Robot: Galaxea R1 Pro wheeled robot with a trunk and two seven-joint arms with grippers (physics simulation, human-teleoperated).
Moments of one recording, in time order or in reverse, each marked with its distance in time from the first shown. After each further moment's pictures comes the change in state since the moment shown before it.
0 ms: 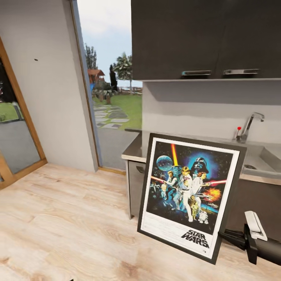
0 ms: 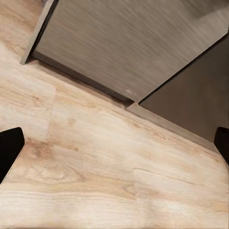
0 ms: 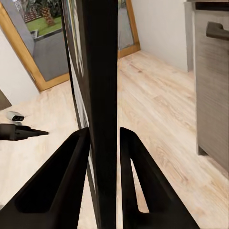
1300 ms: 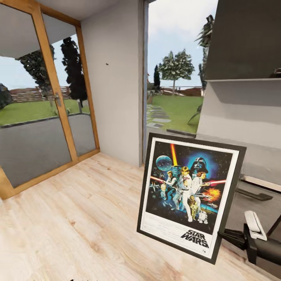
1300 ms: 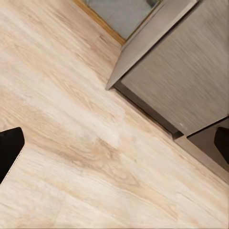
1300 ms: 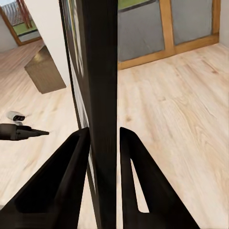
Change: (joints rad) left arm 0.000 0.000 0.000 0.000 0.000 0.000 0.002; right arm 0.000 0.002 0.003 -0.006 0.000 0.001 0.000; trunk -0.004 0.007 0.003
